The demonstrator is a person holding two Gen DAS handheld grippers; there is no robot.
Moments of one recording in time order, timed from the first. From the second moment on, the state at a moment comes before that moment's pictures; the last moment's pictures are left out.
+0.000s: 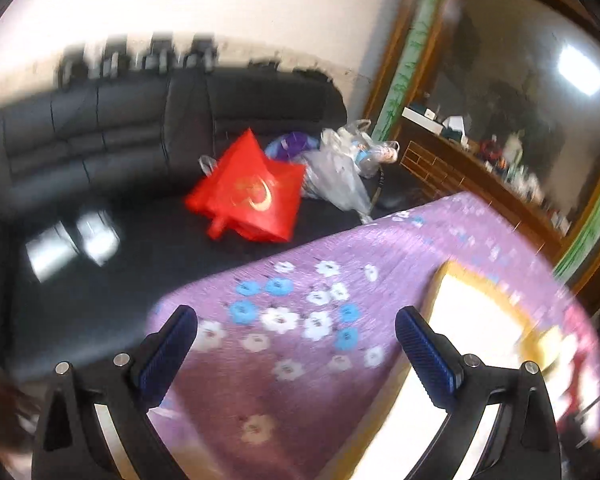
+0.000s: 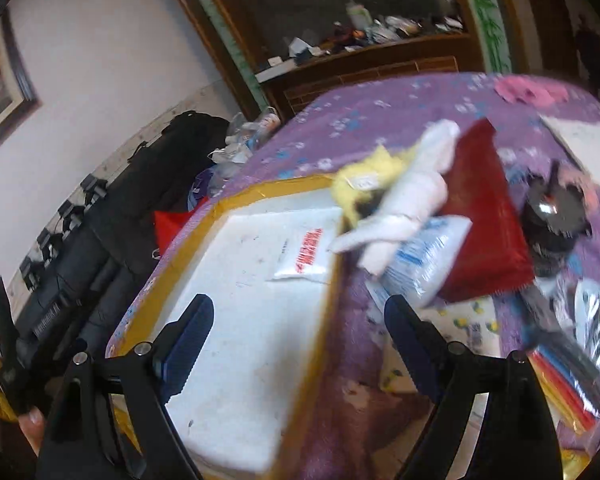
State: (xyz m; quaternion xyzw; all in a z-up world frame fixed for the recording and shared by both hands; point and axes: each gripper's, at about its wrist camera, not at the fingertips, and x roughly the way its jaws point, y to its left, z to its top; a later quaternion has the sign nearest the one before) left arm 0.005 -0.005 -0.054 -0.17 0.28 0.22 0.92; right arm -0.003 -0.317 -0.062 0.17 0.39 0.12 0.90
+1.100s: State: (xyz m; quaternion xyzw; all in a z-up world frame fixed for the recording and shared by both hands) left arm -0.108 -0.246 0.012 0.02 0.33 -0.13 0.94; right arm -0.148 -0.451 -0.030 0.24 0.34 0.05 0.91
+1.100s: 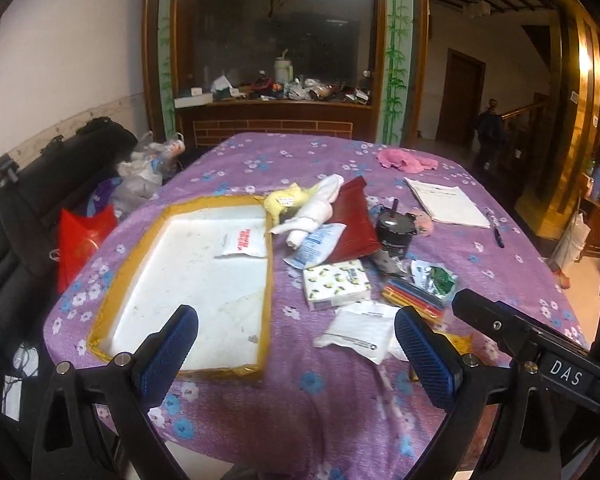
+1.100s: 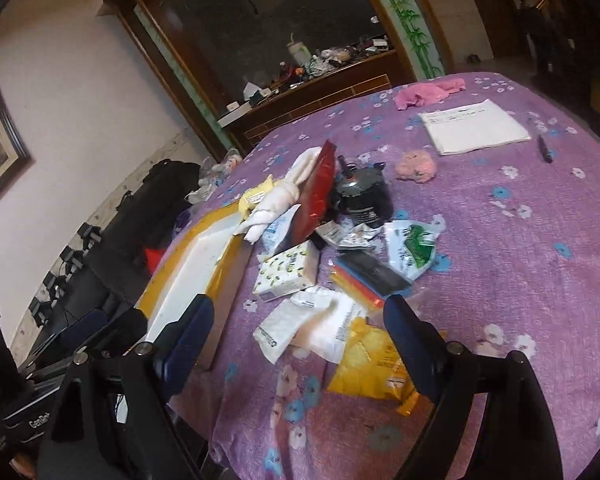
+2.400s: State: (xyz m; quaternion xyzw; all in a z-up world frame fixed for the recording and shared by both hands) left arm 0.061 -0.291 -0.044 0.00 0.53 -0.19 0.83; right arm -0.057 -0.482 -0.095 0.24 0.45 0.05 0.86
